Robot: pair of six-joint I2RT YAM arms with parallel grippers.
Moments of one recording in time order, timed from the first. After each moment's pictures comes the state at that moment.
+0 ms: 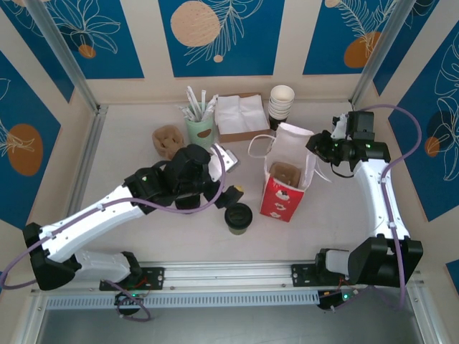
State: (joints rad) left arm -1.01 1.23 1.25 -0.66 -0.06 -0.03; right arm -0.11 1.25 1.24 -0.86 -0.47 0.47
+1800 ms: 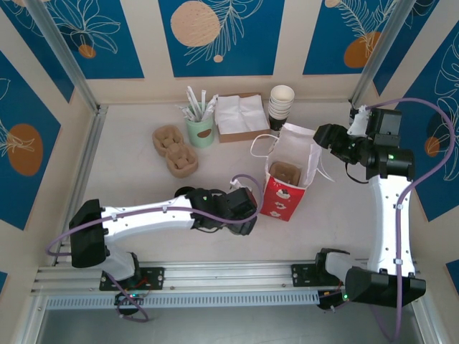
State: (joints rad) left arm -1.25 1.54 1.24 -0.81 -0.27 -0.66; right arm -0.16 1.12 1.42 -1.04 -0.48 0.42
